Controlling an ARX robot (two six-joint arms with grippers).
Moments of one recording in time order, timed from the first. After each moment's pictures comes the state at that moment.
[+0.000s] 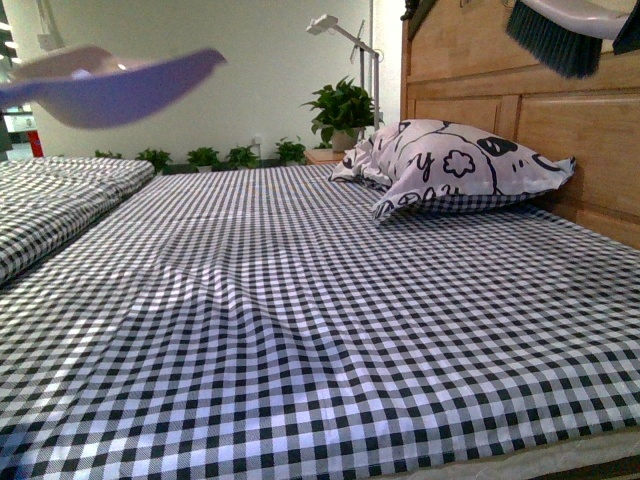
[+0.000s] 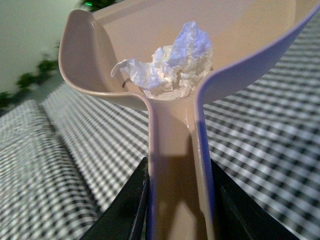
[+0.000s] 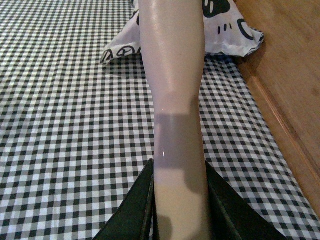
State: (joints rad) left arm 0.32 1.88 1.57 0.23 0.68 0.56; right arm 0.13 1.57 1.54 -0.25 0.04 -0.06
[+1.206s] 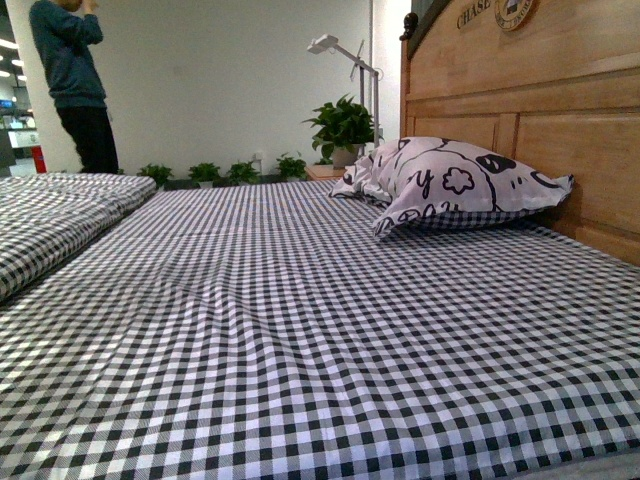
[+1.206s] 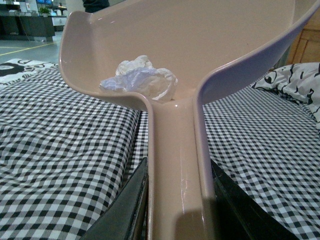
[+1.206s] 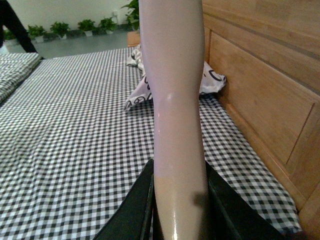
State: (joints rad) left arm 0.26 1.11 0.68 0.55 0.14 -0.03; right arm -0.07 0.84 1.12 -0.30 -0.19 0.05
